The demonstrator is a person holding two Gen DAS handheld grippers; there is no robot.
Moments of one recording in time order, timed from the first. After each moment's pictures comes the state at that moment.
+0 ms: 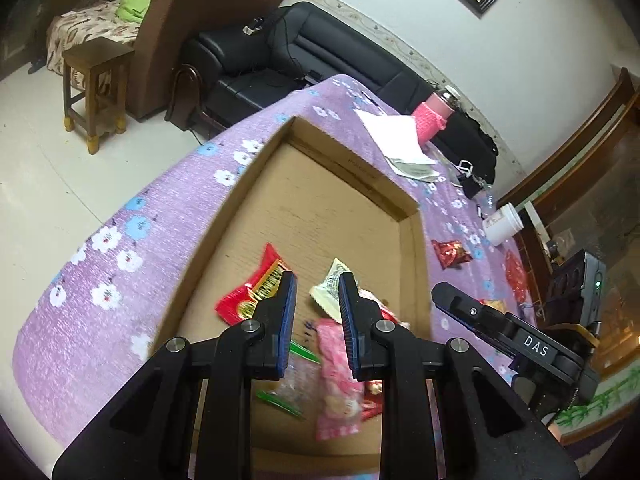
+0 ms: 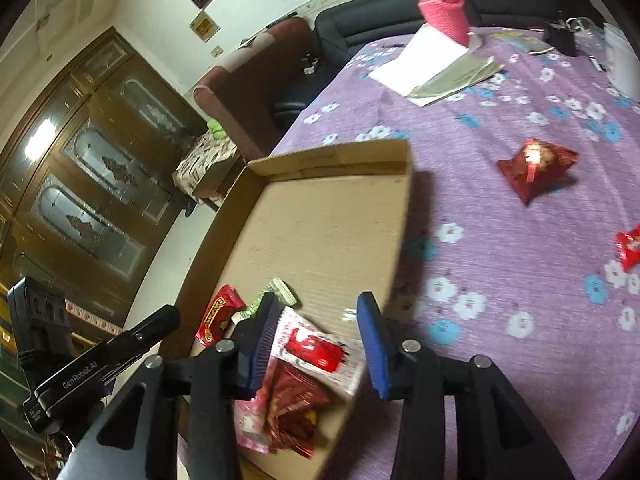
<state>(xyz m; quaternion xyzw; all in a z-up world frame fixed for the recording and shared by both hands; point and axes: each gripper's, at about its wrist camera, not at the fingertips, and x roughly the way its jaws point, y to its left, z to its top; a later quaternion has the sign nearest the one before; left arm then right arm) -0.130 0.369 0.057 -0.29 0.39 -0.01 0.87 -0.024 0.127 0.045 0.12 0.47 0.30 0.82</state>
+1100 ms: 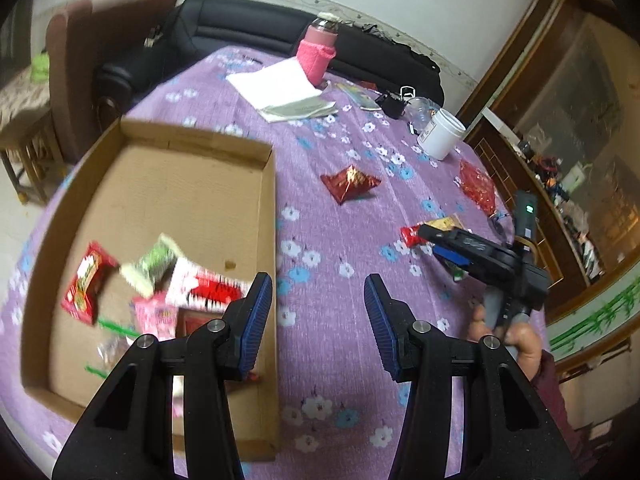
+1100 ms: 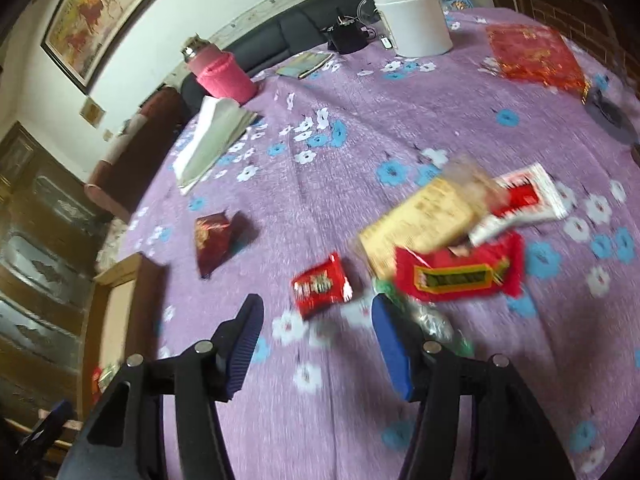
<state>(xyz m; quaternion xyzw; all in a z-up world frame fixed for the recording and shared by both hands) -0.108 0.214 0.099 -0.14 0.43 -0.11 0.89 0.028 -0.080 0.013 0.20 0.45 0.10 0.86</state>
